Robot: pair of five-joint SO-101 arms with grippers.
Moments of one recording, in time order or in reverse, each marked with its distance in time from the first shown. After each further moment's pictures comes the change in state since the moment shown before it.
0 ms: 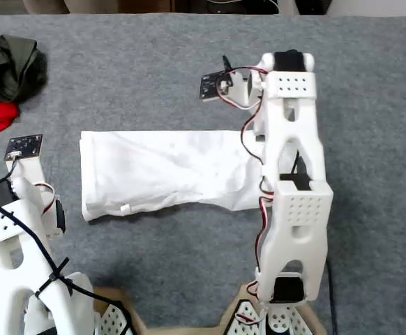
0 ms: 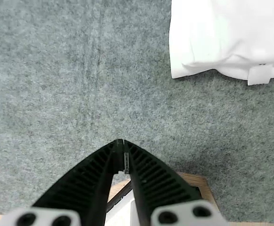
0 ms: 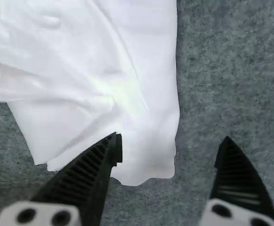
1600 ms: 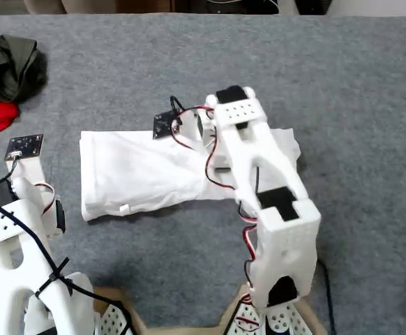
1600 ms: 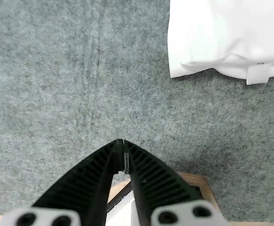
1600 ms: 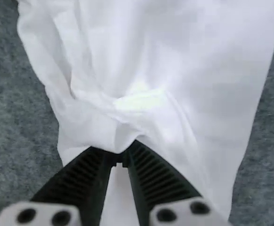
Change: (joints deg) left arm 0.0 0.0 0.0 0.0 -0.4; right arm -15.6 -12.3 36.6 -19.4 -9.1
